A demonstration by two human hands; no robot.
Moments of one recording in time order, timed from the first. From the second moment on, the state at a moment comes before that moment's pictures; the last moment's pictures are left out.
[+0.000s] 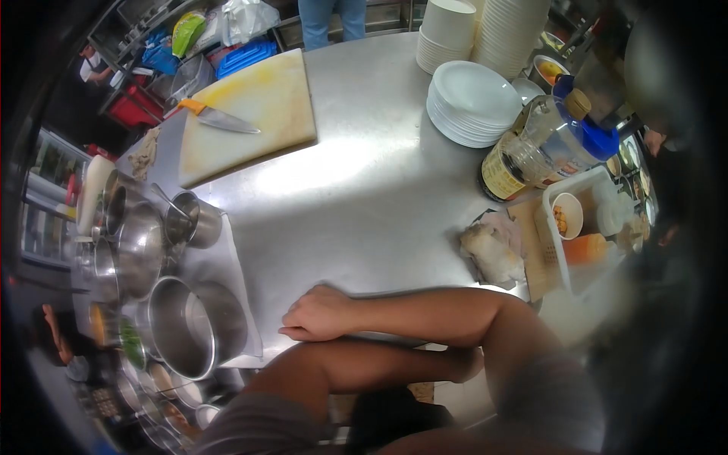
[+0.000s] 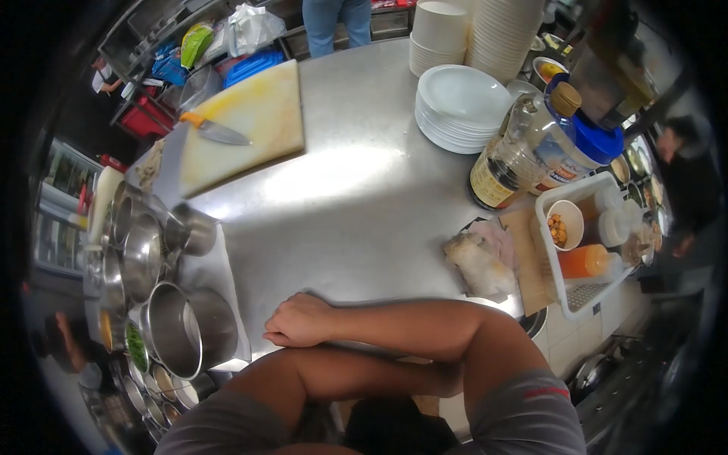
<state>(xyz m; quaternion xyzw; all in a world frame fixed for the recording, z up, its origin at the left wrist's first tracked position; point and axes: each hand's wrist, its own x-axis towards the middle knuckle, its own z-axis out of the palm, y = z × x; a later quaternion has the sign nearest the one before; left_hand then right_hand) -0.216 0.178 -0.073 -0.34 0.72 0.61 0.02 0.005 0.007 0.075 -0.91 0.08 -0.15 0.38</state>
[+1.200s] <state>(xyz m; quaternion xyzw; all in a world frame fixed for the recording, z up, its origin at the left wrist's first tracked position) -0.212 0.168 -0.050 -0.21 0.90 0.37 0.13 0.006 0.007 0.074 -0.91 0.08 -0.15 0.39</state>
